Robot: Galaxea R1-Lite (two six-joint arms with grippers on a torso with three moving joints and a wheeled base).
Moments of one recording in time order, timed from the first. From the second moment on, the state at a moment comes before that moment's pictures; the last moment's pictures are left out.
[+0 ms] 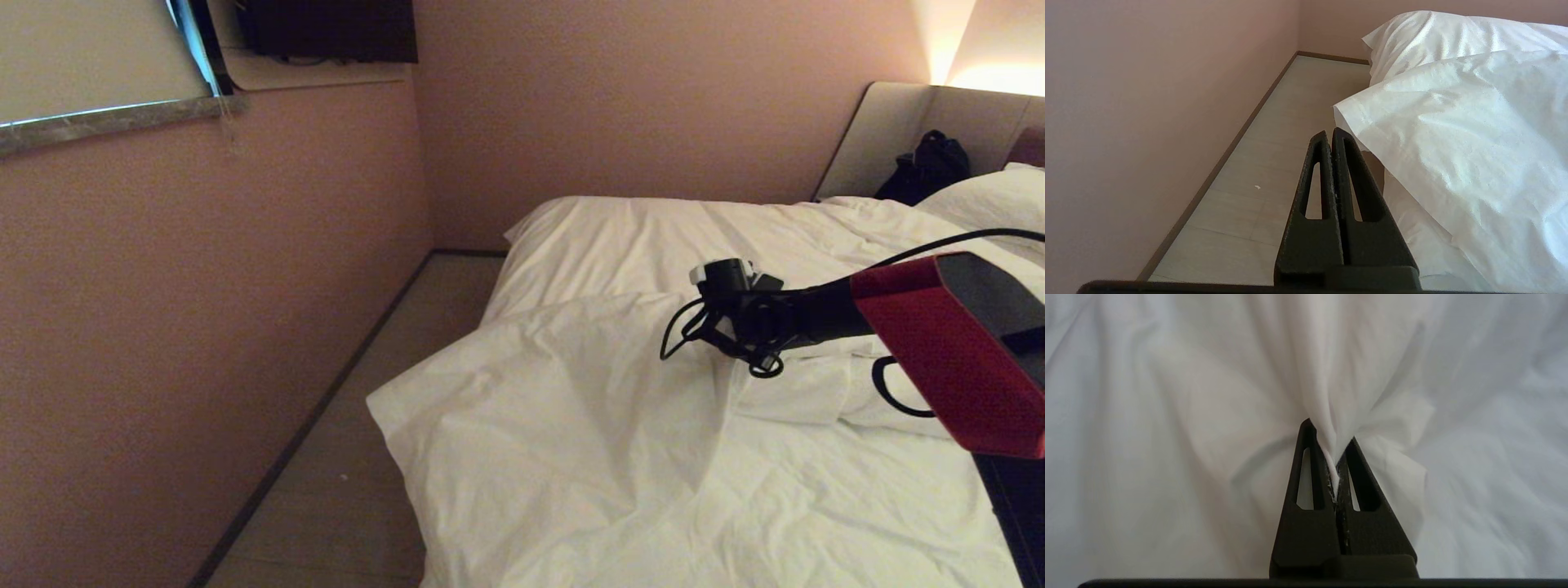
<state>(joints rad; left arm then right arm) 0.02 0.00 0.00 -0.07 0.04 -0.07 0.23 2.37 -1.74 0.08 -0.65 0.71</state>
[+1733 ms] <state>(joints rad) 0.02 0.00 0.00 -0.07 0.04 -0.07 0.51 1.32 -0.57 0.21 -0.48 0.81</state>
